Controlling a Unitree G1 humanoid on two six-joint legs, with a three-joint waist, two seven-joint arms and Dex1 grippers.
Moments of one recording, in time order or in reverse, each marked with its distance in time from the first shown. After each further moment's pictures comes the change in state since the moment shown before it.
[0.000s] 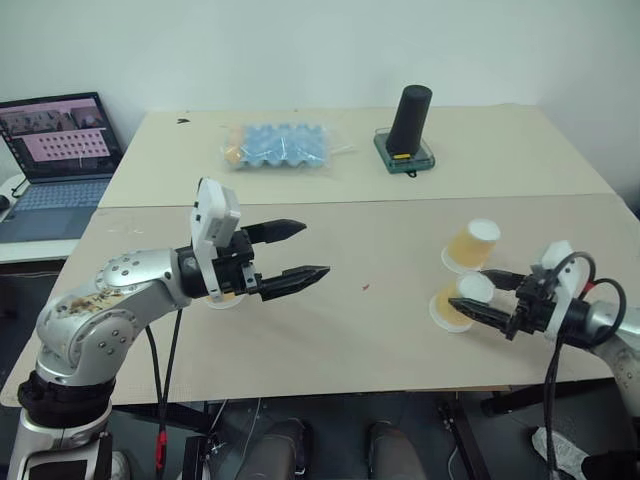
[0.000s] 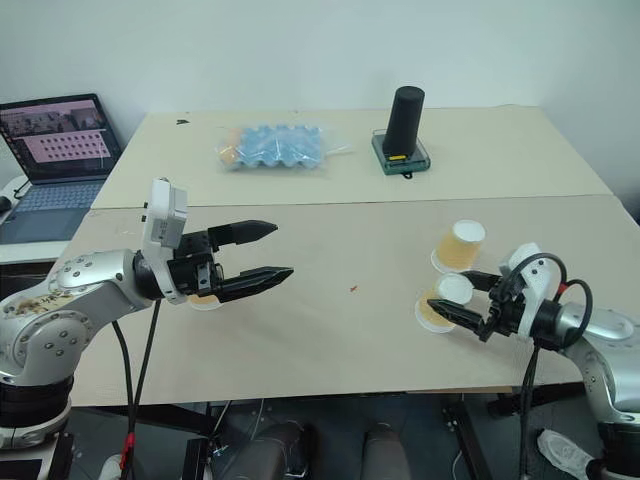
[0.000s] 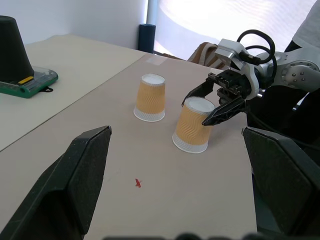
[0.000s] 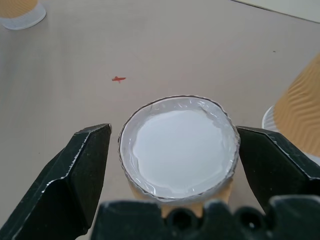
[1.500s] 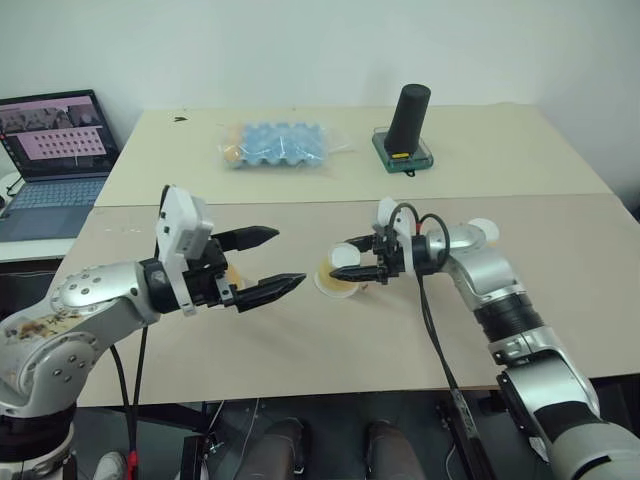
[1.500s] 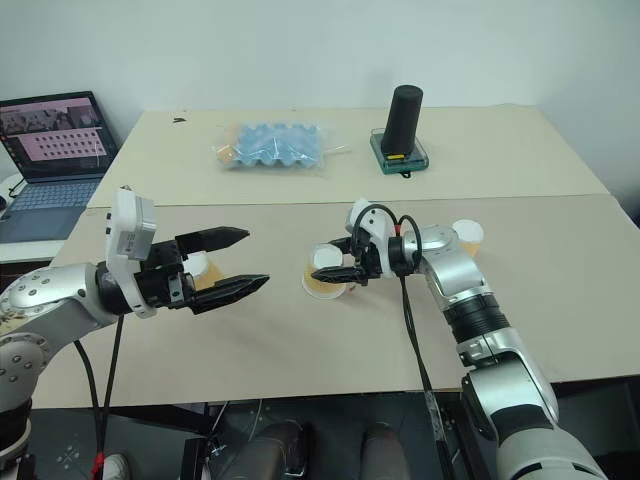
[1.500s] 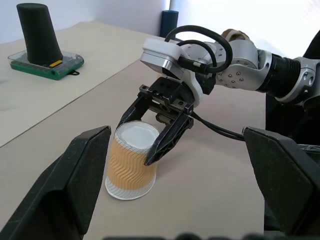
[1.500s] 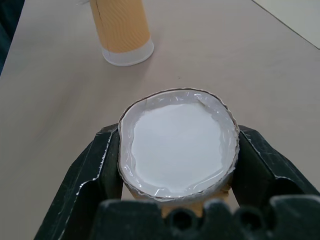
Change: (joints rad) left arm 0.149 0.131 0.147 -0.108 -0.075 0.028 0.067; right arm -0.749 0.393 0.547 0.553 -0.289 -0.215 0.217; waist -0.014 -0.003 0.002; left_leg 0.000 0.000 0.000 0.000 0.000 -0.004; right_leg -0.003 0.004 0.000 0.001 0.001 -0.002
